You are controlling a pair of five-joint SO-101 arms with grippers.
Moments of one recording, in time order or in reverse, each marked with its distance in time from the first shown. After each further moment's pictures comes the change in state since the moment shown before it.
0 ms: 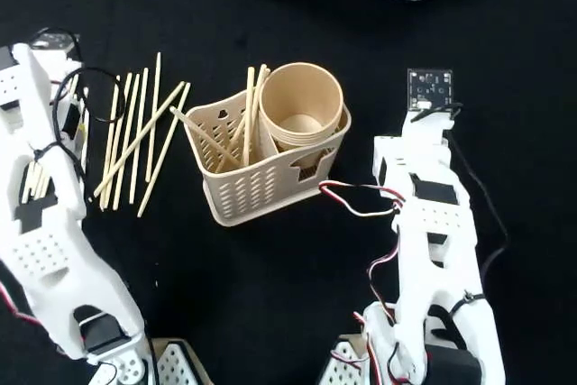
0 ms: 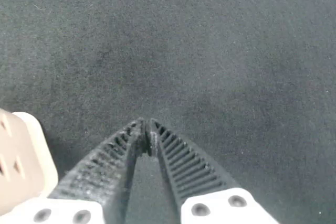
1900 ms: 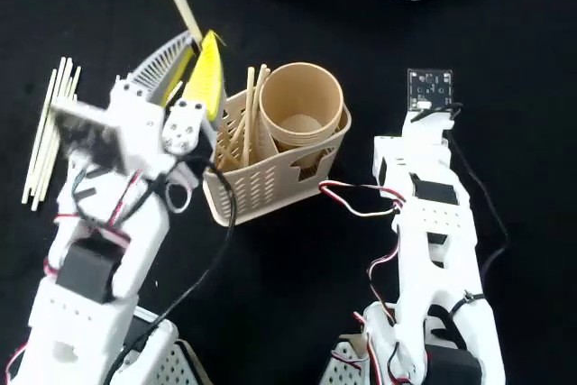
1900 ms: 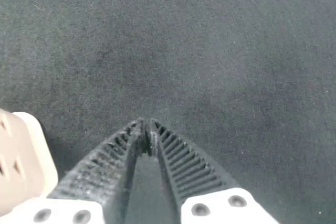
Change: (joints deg) left arm 45.6 -92.1 71.3 -78.2 30.2; right arm 0.0 0.0 0.0 0.0 0.0
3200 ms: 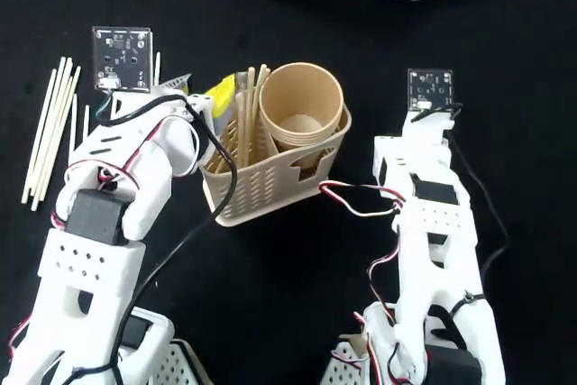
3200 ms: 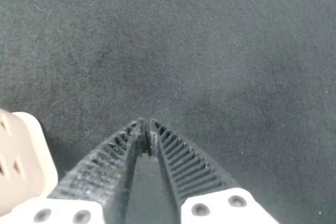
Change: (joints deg) left arm -6.4 14.7 -9.1 26.2 7.4; right arm 0.0 0.0 0.0 0.0 0.0
